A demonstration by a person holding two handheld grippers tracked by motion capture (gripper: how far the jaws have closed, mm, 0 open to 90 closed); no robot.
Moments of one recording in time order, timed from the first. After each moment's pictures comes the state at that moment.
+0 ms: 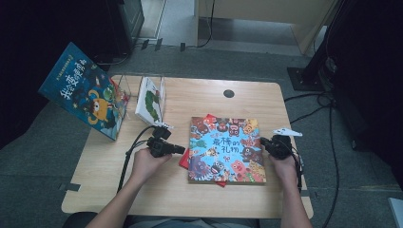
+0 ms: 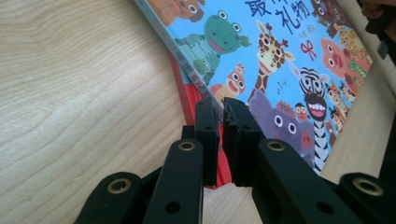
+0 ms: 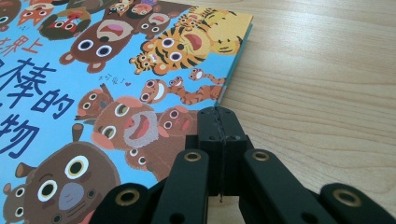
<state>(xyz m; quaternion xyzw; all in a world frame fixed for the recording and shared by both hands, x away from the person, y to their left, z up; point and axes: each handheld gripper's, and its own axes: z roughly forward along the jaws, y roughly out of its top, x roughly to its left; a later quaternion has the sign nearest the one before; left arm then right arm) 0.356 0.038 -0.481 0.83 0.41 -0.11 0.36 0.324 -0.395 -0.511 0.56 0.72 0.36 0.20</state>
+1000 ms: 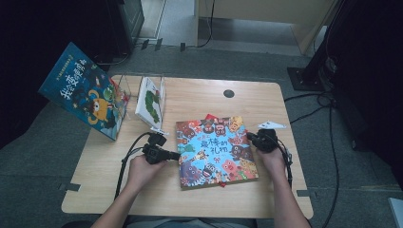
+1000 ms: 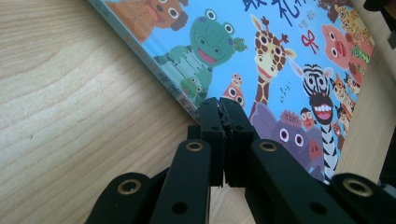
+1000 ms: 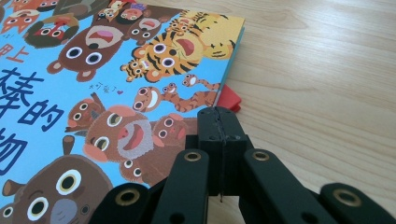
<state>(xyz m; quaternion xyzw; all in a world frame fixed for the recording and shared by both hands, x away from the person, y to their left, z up) 0.339 0.054 -0.491 0.83 0.43 -0.11 0.34 0.352 -0.355 -0.511 0.51 0.75 0.37 0.18</state>
